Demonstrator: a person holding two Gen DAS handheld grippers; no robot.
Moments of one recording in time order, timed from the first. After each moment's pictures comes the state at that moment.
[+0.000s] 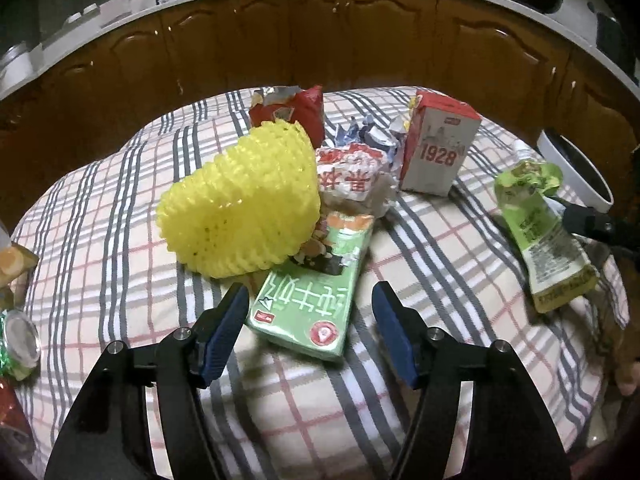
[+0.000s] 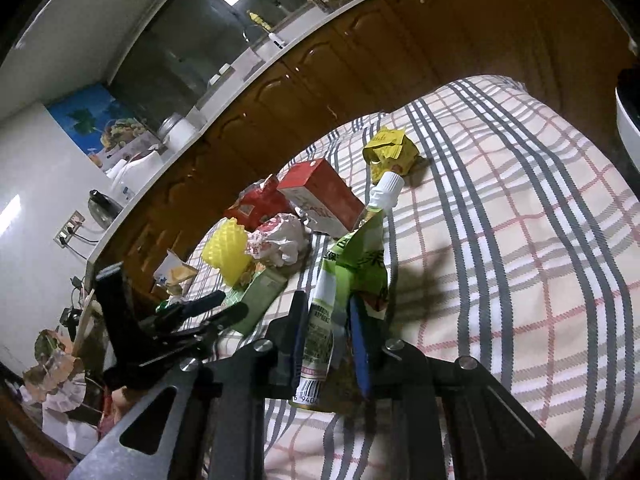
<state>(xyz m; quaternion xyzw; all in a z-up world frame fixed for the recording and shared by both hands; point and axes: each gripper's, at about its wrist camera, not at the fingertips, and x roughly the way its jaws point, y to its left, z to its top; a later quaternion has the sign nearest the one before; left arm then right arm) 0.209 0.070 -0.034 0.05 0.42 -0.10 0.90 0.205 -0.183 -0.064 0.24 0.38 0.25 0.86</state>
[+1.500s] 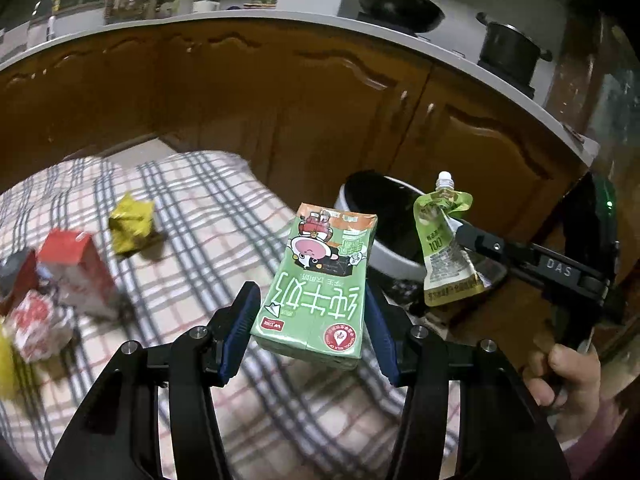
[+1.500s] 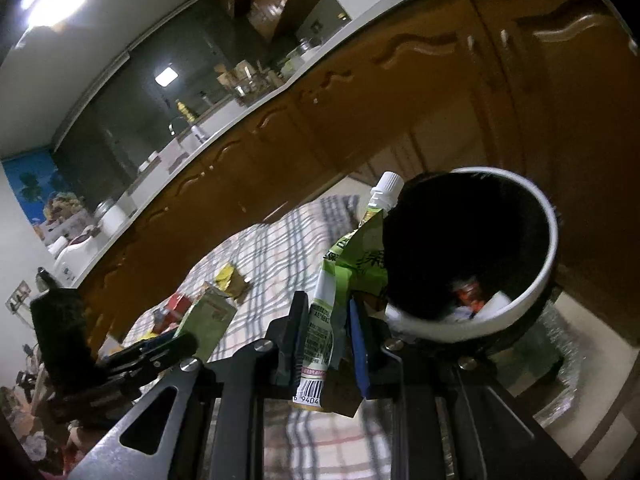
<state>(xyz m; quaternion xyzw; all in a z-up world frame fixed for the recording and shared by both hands) 0.201 -0.160 0.032 0.00 0.37 -0.31 0.88 0.155 -0.387 -0.018 0.25 0.28 0.06 0.93</state>
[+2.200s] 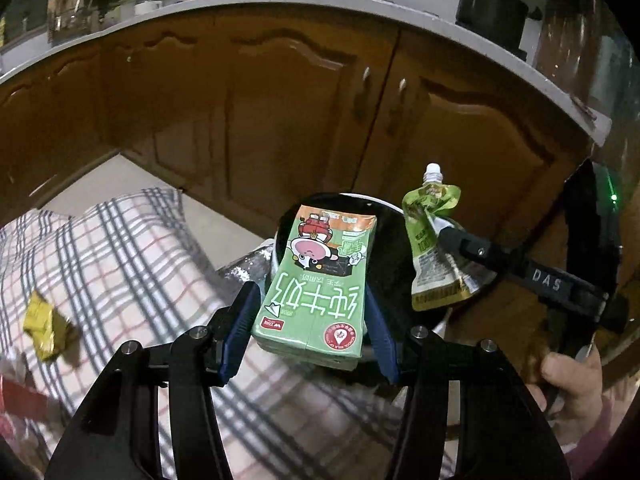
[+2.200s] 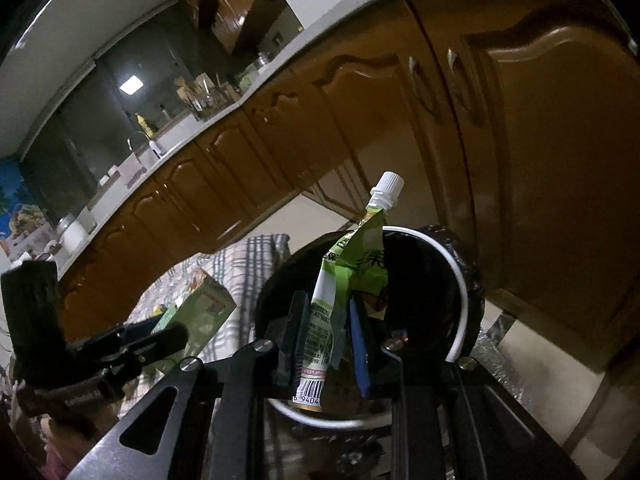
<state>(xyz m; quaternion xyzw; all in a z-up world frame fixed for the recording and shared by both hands) 0.262 -0.288 0.037 0.06 0.38 -0.35 0.85 0.189 -0.463 -0.023 0.23 0.29 0.00 0.93</state>
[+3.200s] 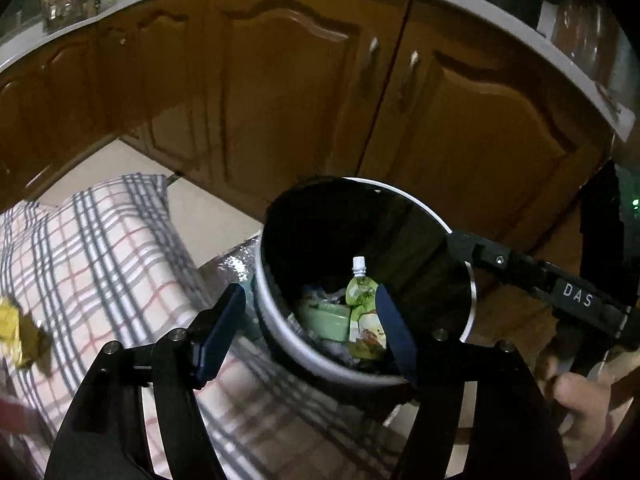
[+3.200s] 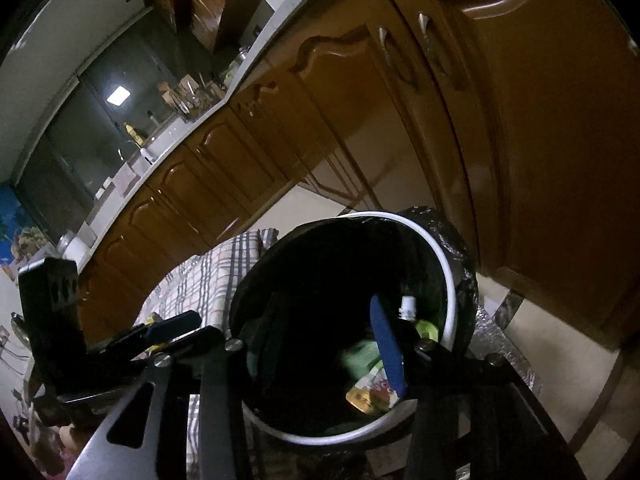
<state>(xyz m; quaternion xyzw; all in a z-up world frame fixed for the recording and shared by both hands) 0.276 -0.312 0.013 0.06 0.41 -0.34 0.85 0.200 -0.486 -0.039 0.28 0.30 0.01 0.91</state>
